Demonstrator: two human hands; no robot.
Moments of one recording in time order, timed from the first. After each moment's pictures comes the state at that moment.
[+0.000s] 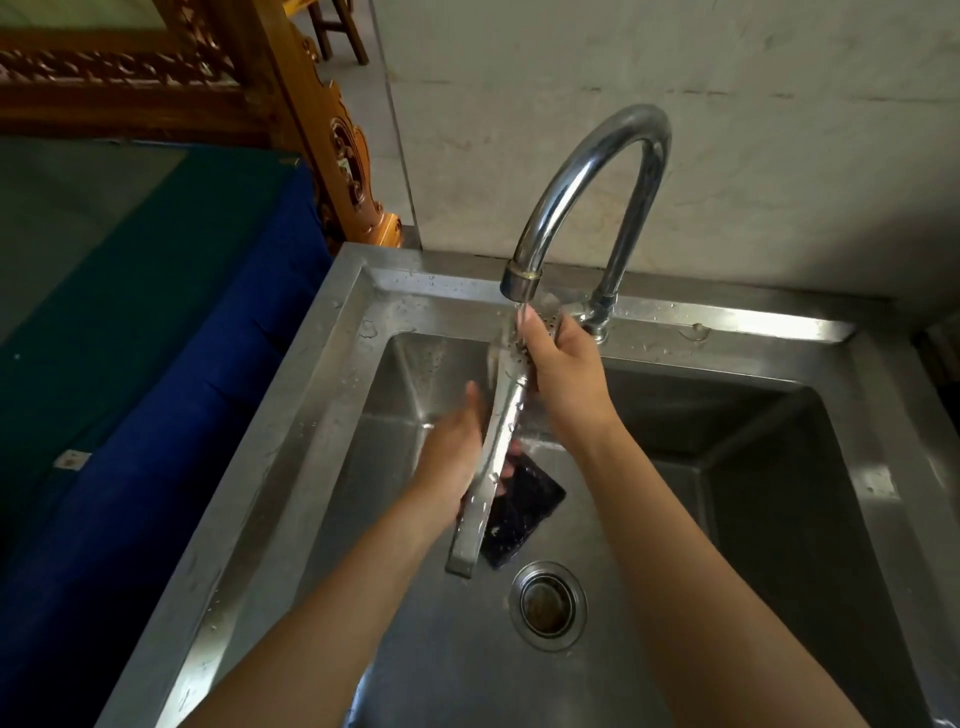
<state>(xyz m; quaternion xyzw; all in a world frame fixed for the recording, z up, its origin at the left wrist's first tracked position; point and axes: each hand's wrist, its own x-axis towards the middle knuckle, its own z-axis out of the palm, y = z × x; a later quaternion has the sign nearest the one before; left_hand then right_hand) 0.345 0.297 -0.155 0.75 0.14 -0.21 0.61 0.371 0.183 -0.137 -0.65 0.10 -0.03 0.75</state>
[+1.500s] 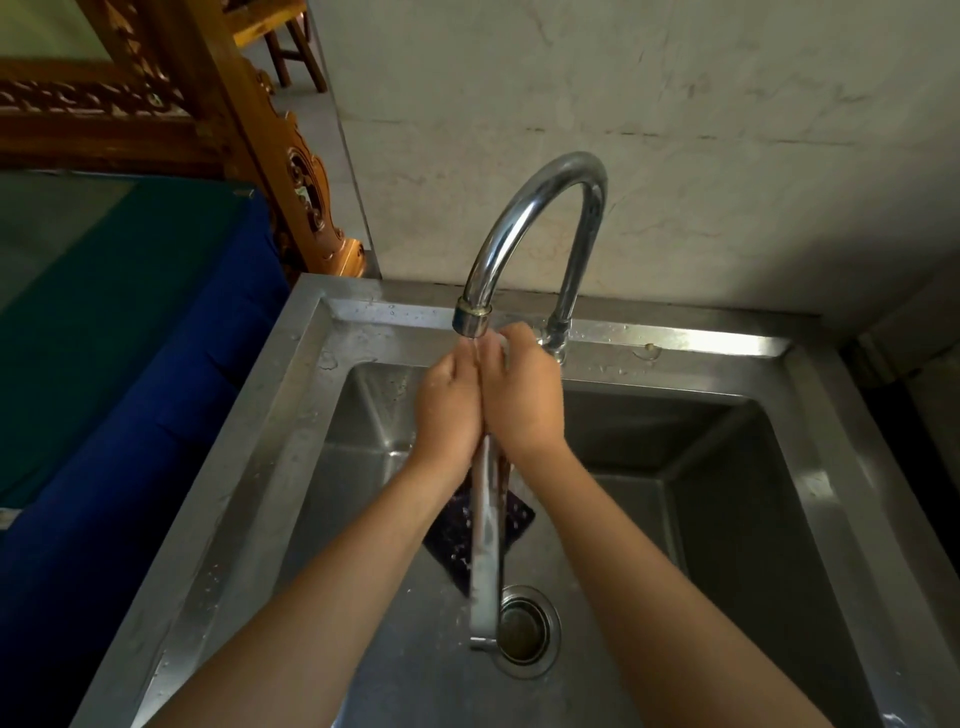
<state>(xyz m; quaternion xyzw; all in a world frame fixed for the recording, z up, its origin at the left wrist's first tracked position) 0.375 0.256 -0.125 0.71 0.04 -0.06 0.70 0.373 0.189 -0.113 -0.84 0.14 -0.15 0.50</state>
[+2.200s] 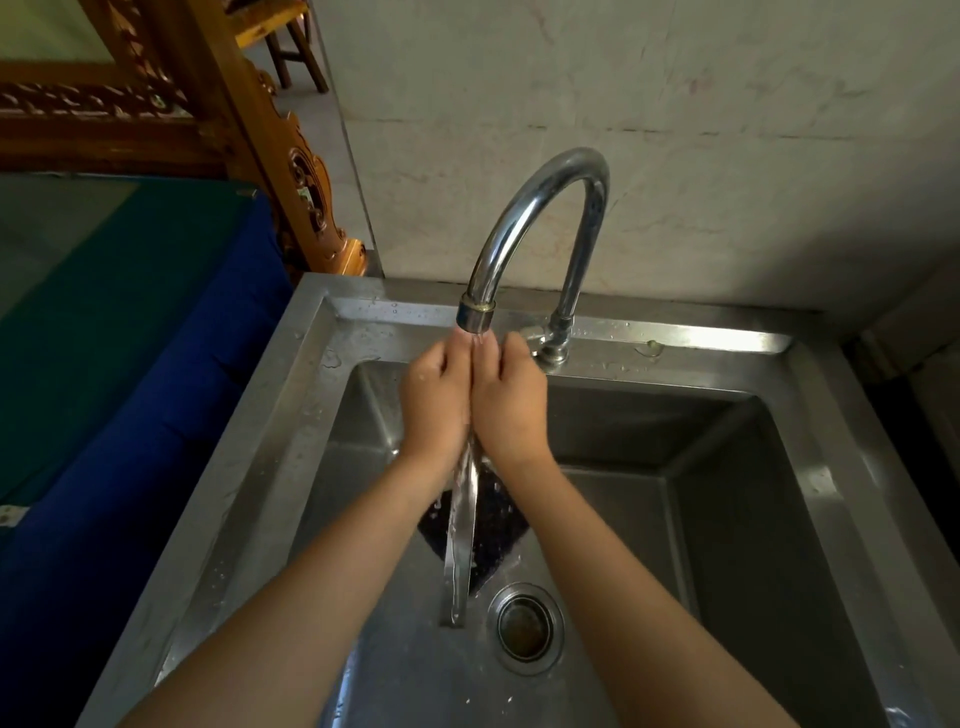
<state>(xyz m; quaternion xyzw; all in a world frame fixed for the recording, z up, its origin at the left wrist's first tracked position) 0.377 0.265 -0.116 0.72 0.03 0.01 0.69 0.366 0.208 -0.120 -0.76 0.14 -0.15 0.62</state>
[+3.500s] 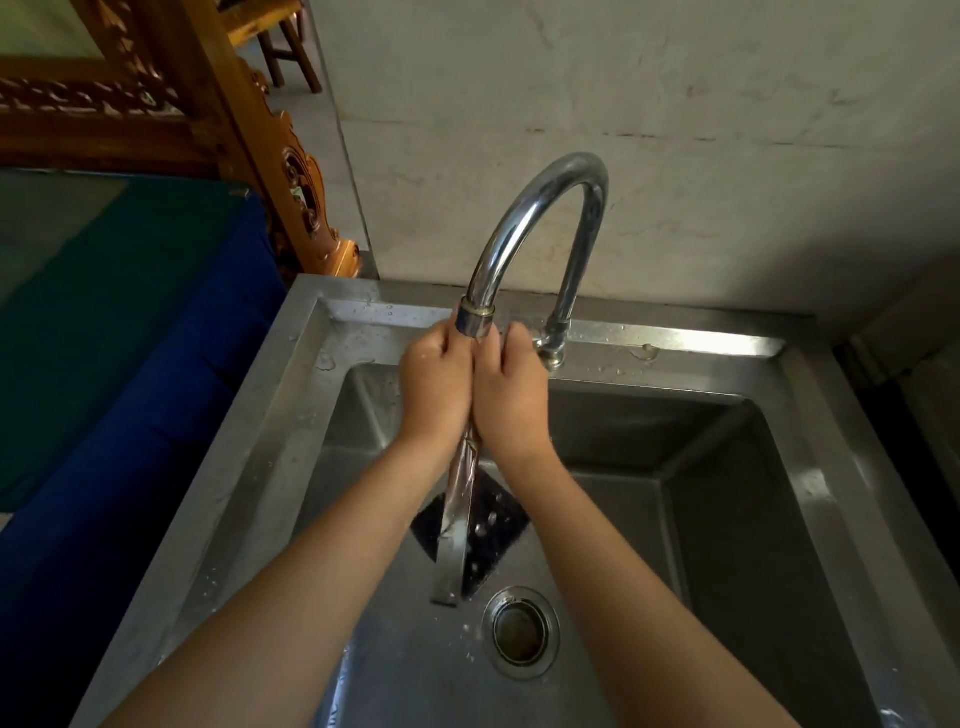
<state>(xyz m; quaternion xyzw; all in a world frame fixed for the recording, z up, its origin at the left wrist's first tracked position) 0.393 0.261 -0.110 0.73 0.03 0.02 0.68 0.371 0.206 -0.112 -0.74 0.15 -0.16 0.63</state>
